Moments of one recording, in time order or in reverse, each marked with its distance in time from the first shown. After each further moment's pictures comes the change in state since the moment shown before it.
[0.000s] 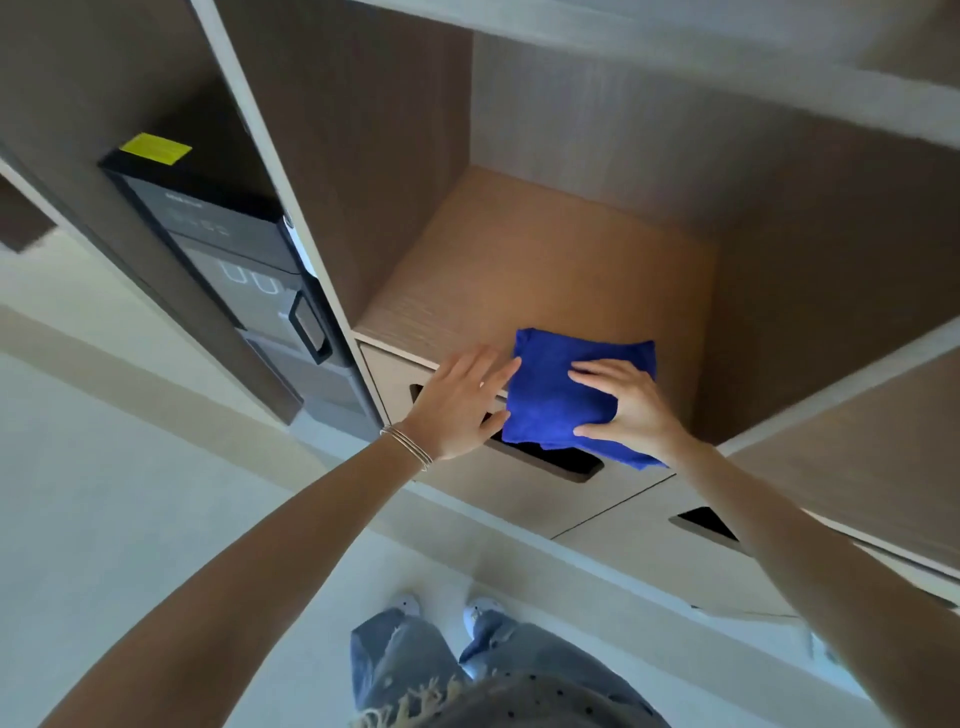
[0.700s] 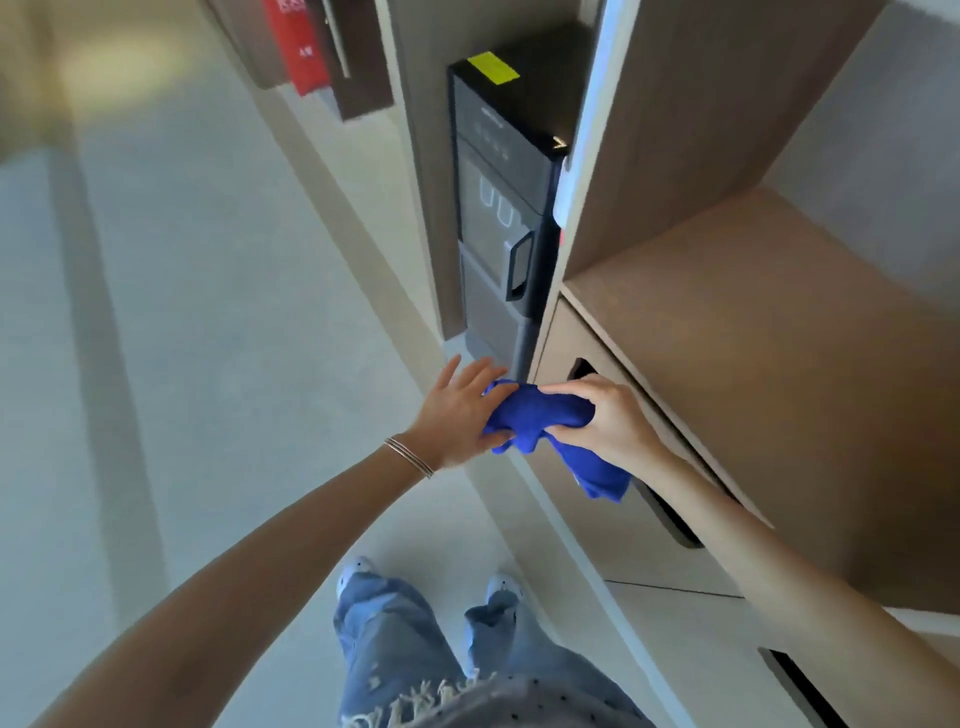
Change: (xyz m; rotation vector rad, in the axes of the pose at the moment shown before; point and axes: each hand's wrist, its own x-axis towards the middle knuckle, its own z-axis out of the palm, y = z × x) left_hand -0.169 0.003 -0.014 0.034 0.012 -0.630; right_hand 0.048 -0.163 0.064 0.335 -0.418 -0.312
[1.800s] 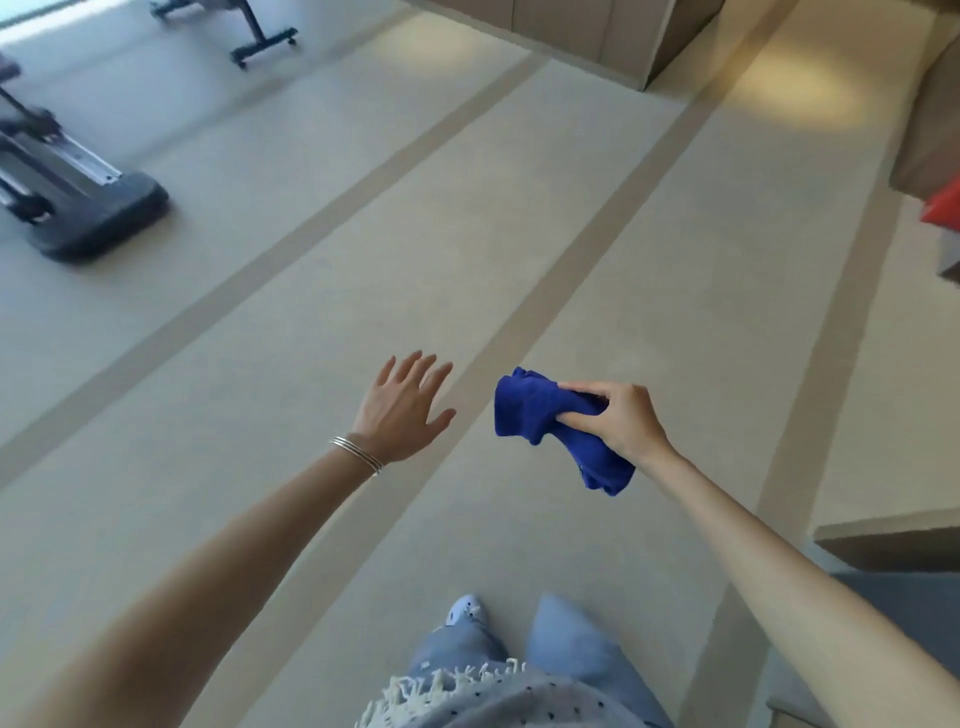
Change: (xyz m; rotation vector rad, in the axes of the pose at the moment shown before) left_hand -0.681 -0.182 -0.077 0.083 0.152 -1.422; right_hand 0.020 -0.444 0.507 -0.052 -0.866 -0.500
